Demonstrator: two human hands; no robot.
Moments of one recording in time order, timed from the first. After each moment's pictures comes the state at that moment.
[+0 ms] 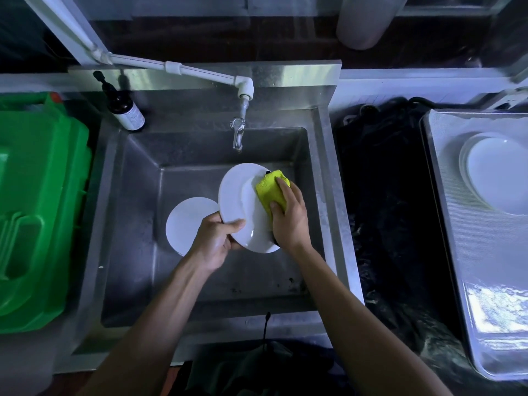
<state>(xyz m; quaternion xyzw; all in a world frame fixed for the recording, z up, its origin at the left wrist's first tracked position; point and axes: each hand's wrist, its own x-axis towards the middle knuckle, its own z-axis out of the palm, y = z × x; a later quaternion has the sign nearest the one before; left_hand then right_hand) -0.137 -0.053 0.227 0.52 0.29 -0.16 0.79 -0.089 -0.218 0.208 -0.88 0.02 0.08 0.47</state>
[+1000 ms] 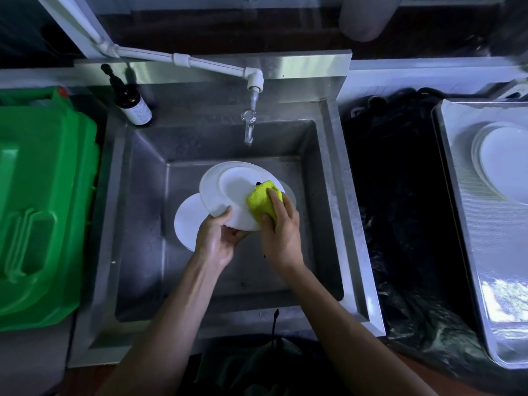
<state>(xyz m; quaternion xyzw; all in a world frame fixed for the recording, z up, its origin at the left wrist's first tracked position) -0.146 -0.036 0.212 0.36 0.39 -0.09 0.84 -0.142 -0.179 0.212 -0.87 0.01 0.06 0.48</state>
